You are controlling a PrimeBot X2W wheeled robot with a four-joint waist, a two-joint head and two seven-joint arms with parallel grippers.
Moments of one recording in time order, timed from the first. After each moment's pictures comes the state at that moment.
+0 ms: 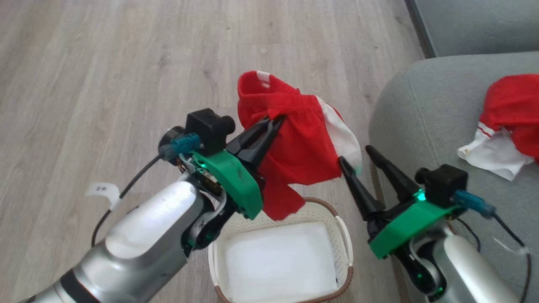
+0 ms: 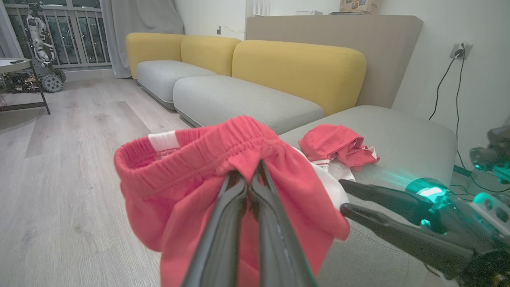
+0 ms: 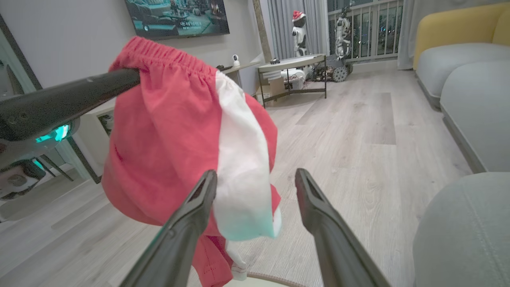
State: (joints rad) left arm -0.67 0.33 -0.96 0.15 -0.80 0.10 -0.08; right arm -0.17 -0.23 0.37 0.06 0.49 0.13 -0.08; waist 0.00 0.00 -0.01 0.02
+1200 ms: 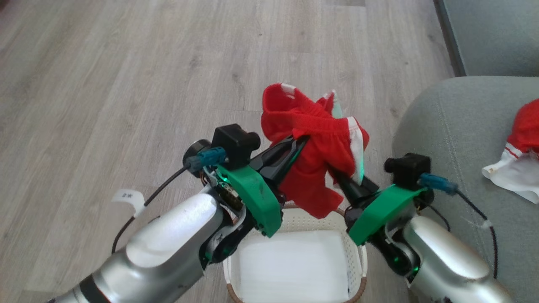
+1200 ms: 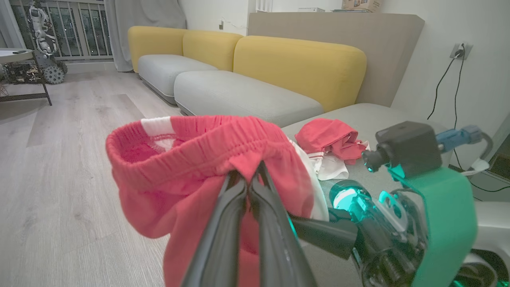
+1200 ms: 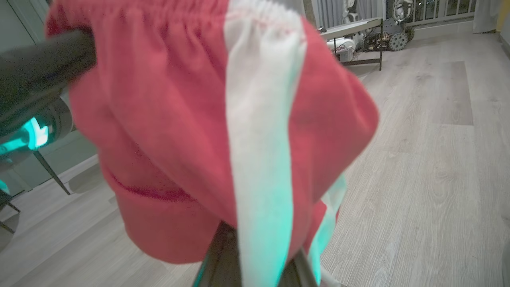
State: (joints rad) left arm -0.66 0.28 -1.03 0.16 -0.81 0.08 -0.07; right arm -0.42 -0.26 0.69 0.42 0.78 0.13 -0.23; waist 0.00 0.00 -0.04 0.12
